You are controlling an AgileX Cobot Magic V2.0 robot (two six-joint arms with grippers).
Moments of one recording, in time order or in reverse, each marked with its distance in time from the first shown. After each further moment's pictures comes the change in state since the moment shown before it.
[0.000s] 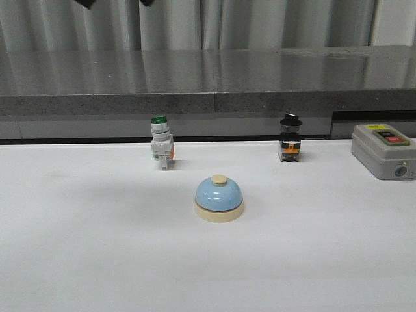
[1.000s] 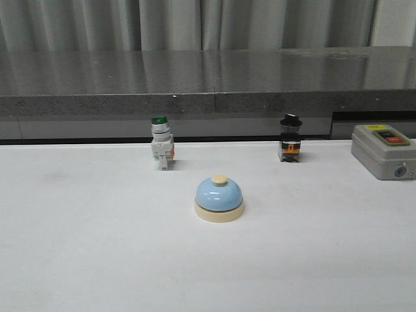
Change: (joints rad) left arm 0.278 -1.160 0.895 0.000 -0.244 0.000; right arm 0.000 0.000 0.000 0.000 0.000 0.000
